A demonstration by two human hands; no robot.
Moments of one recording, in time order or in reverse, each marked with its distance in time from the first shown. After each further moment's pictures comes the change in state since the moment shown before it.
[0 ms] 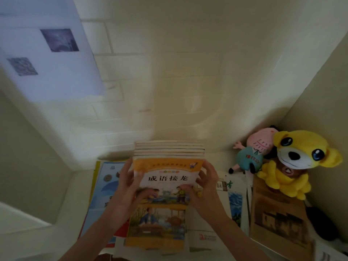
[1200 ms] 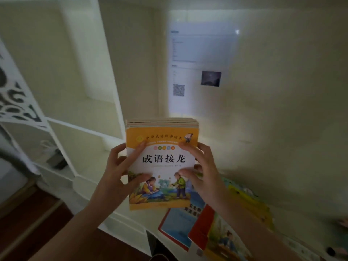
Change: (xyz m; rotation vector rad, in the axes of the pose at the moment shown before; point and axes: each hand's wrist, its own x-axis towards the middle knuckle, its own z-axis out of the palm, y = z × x) left_hand -0.089 0.016 -0.229 0.189 0.395 -0.273; right_hand 0.054 -0.132 0.183 0.109 -0.556 -0.459
